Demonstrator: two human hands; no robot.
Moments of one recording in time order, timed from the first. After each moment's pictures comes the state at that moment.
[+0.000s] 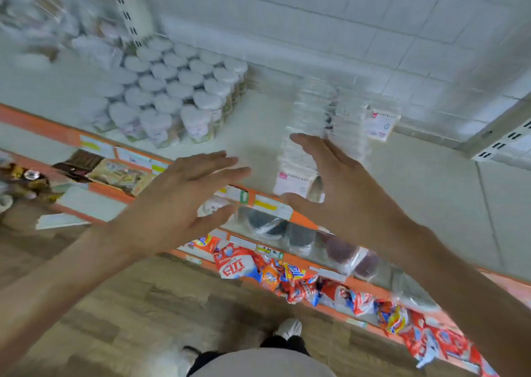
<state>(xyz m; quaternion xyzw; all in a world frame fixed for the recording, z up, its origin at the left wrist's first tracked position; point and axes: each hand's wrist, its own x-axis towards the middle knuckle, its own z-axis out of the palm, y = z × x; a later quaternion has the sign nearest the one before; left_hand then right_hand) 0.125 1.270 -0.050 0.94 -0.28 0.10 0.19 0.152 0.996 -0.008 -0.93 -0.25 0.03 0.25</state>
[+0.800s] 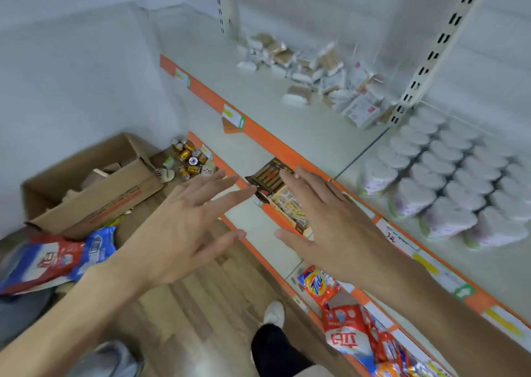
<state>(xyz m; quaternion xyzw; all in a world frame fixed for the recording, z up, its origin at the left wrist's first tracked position) 0.004 1.684 -0.033 0.99 -0.02 0.09 0.13 0.153 1.467 -0.028 -0.86 -0.49 0.10 0.15</state>
